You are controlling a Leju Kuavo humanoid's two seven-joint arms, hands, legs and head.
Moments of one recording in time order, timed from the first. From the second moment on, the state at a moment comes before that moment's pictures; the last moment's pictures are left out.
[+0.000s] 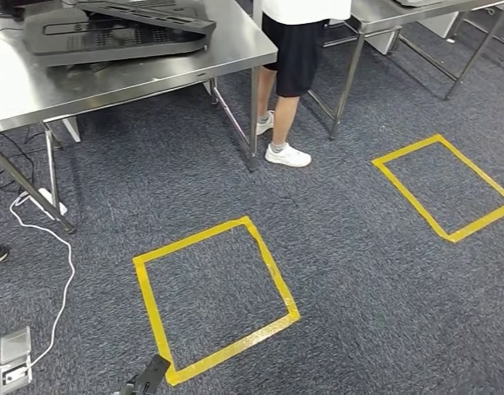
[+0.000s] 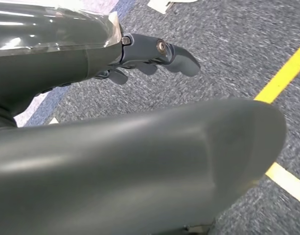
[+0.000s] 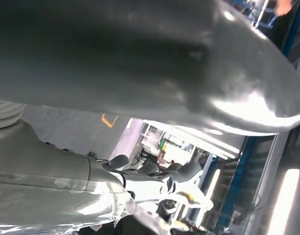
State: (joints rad) left arm -0.07 -0.20 0.92 -0.21 -1.21 0.31 -0.31; right arm 0.38 0.18 -0.03 -2.02 0.54 -0.70 -0.54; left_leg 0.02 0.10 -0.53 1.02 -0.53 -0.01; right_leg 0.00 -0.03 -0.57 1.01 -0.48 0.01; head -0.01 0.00
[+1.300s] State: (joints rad) left arm -0.06 -0.21 0.92 -0.21 -1.21 0.32 -0.30; right arm 0.40 0.27 -0.14 -2.00 0.44 -0.70 -0.63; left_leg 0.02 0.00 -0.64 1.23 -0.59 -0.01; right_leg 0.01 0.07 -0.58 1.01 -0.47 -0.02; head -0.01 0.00
